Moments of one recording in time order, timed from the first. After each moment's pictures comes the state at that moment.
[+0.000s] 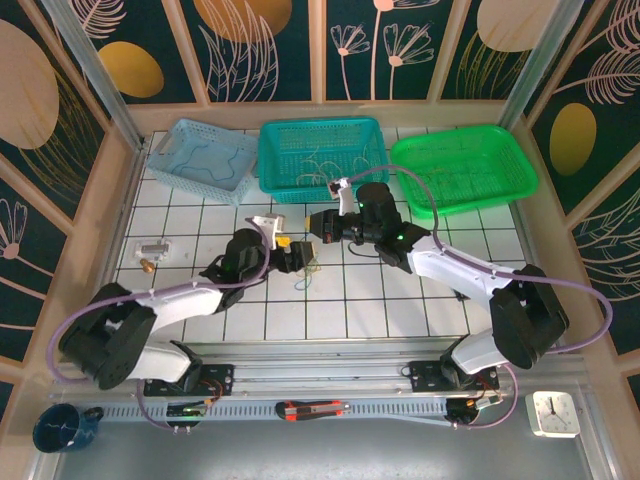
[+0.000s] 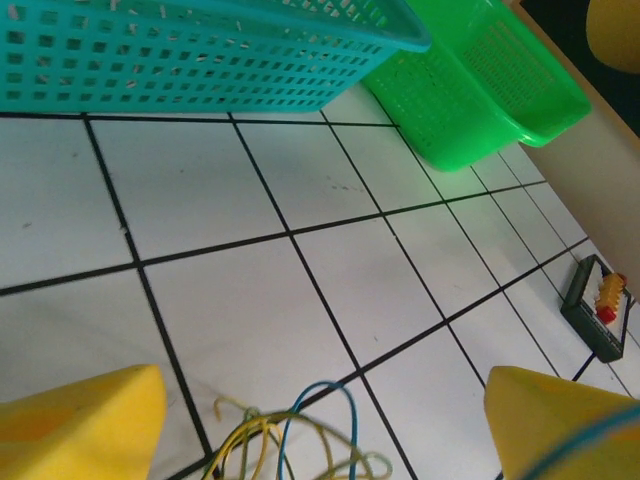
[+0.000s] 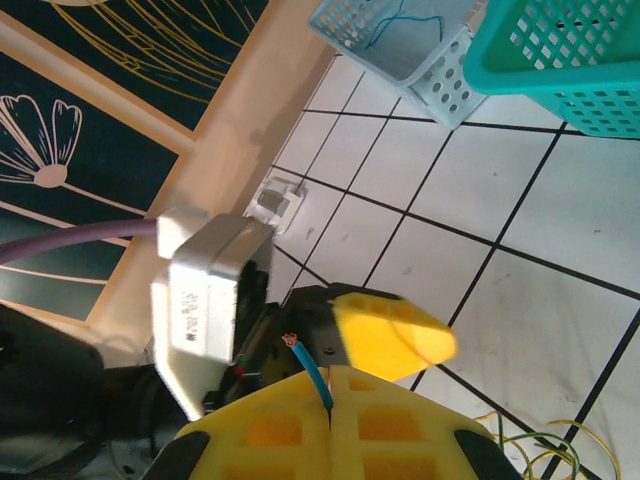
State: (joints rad) left arm -0.64 1.40 0.50 0.51 0.18 -0.55; right arm 0.71 1.44 0.93 0.12 -0.46 0.63
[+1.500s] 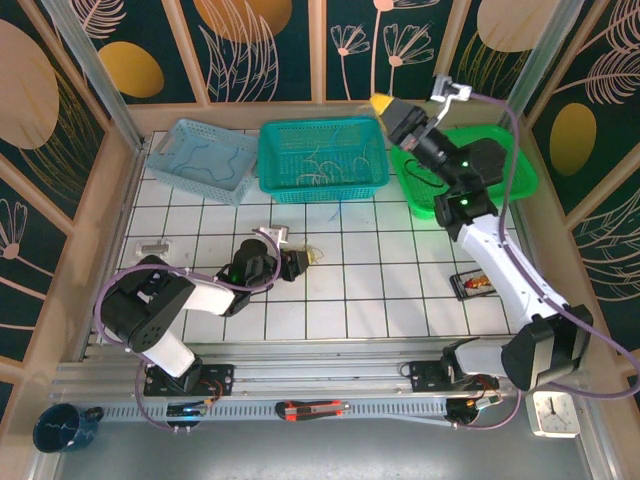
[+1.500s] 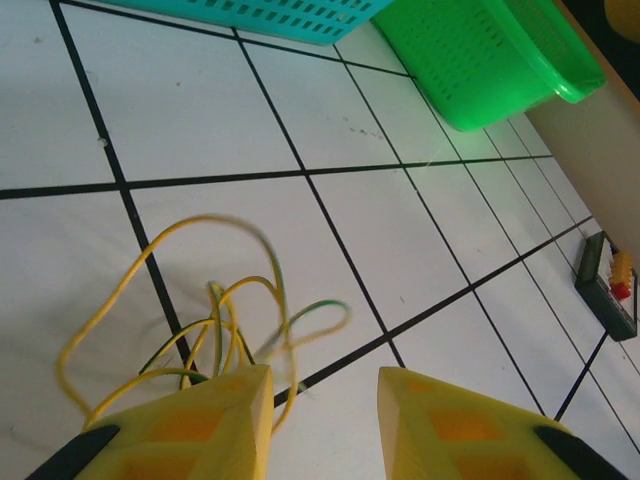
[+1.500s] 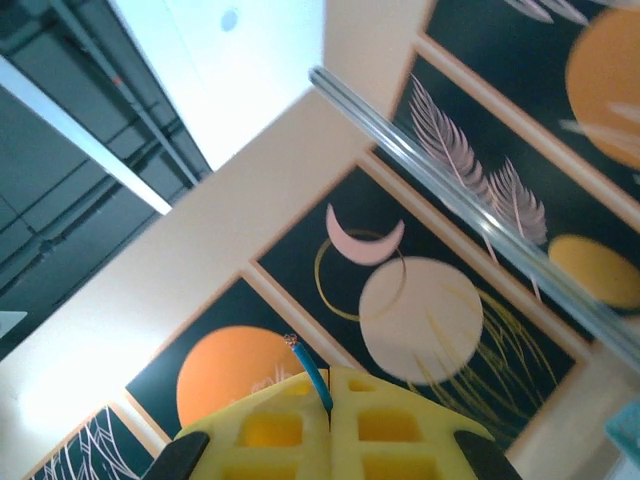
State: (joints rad) left arm -0.64 1.62 0.40 0.80 0.23 -0.62; right arm 0.33 1.30 1.24 0.70 -0.63 1.26
